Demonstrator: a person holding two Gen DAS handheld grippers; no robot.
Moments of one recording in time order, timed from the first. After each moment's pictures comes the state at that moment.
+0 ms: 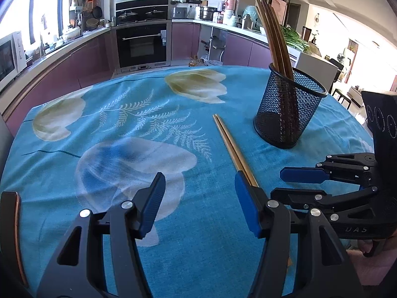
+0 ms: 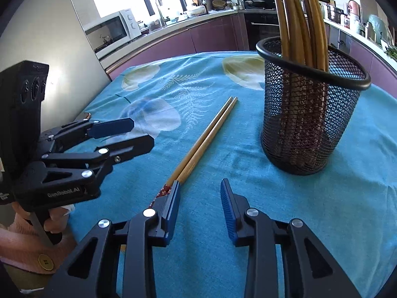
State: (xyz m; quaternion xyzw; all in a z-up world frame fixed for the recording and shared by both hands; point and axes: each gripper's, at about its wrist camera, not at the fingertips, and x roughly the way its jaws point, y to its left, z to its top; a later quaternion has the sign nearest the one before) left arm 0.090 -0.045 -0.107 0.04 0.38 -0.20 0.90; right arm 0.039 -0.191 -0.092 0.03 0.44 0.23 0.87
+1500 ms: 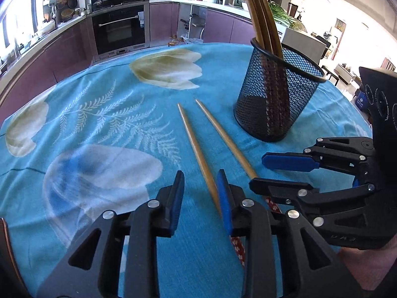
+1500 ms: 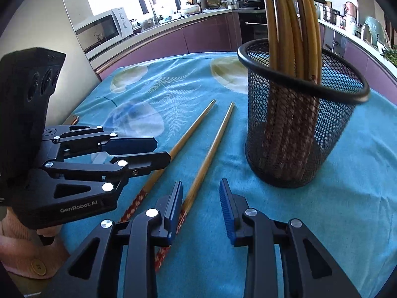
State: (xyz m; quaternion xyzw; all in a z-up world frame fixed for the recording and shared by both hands) left arm 0.126 -0.088 -0.123 0.07 0.44 -0.25 0.86; right arm 0.064 -0.190 -0.095 0.01 0.44 0.20 0.87
